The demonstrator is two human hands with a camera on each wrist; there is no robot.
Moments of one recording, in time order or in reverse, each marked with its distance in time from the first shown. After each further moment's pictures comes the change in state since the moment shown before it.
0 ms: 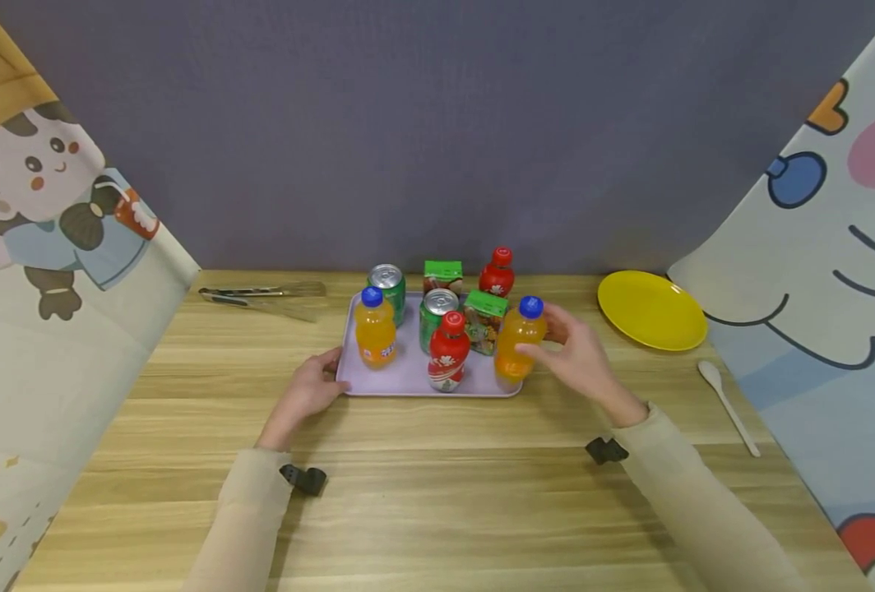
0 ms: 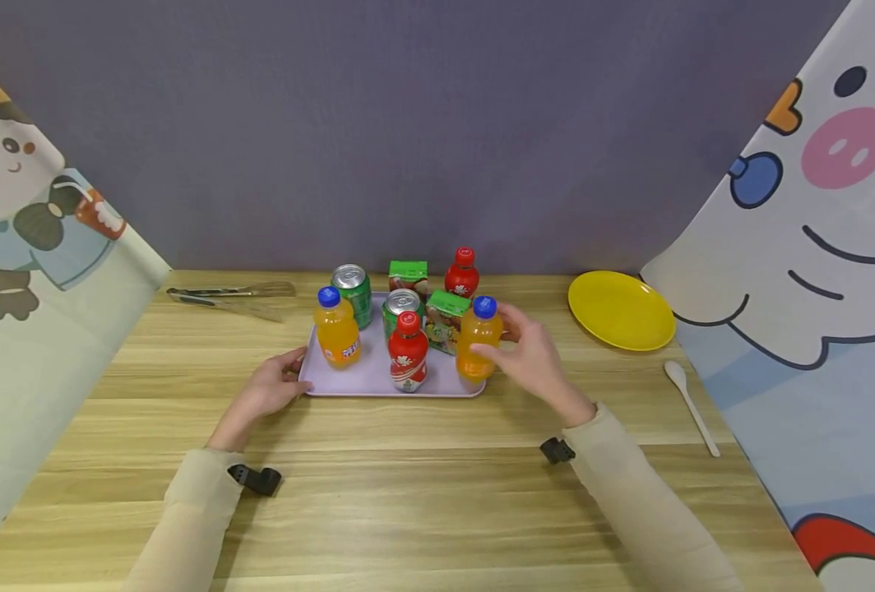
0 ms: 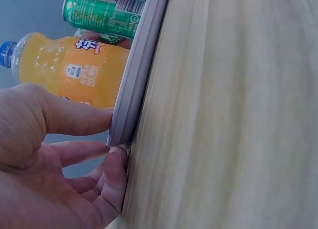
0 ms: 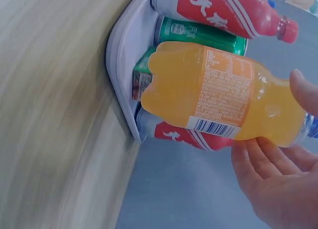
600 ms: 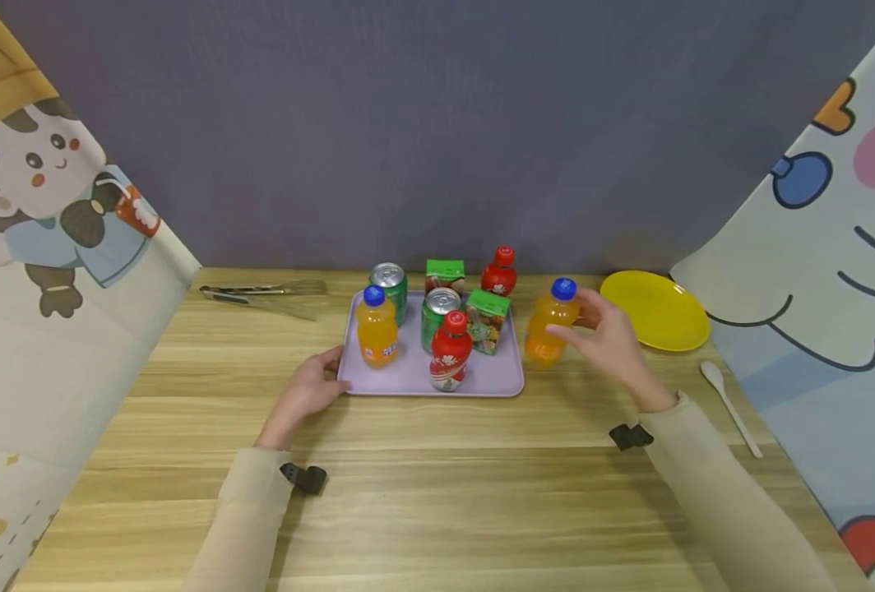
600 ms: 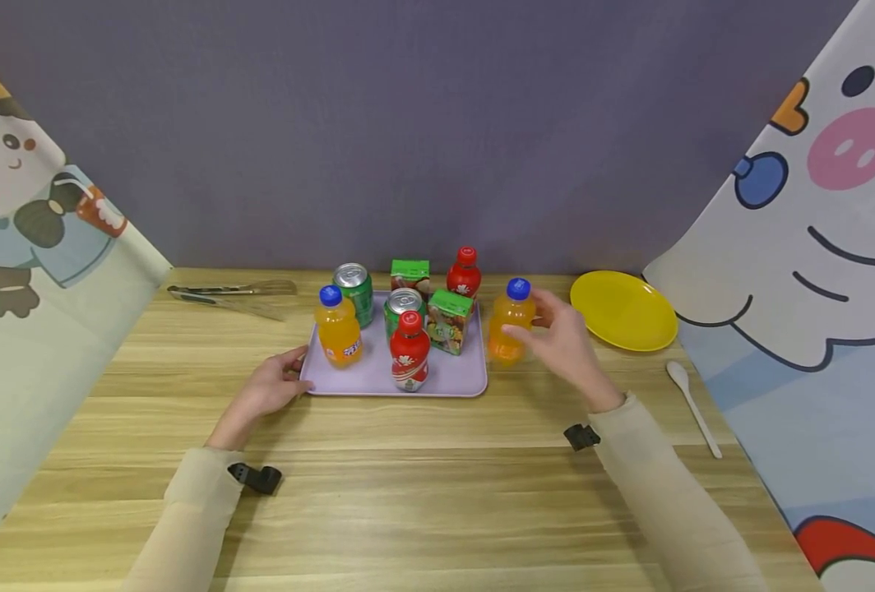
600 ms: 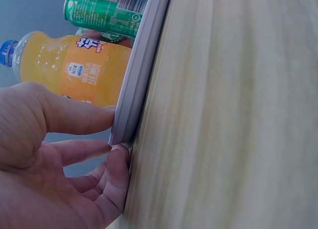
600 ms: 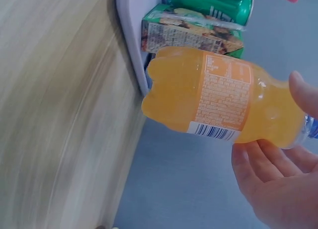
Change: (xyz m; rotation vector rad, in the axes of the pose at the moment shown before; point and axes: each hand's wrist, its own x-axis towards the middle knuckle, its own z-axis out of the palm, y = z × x) left_hand -0.001 -0.001 -0.002 -0.002 -0.020 0.004; right_hand 0.008 0.007 -0.036 -0.083 0.071 0.011
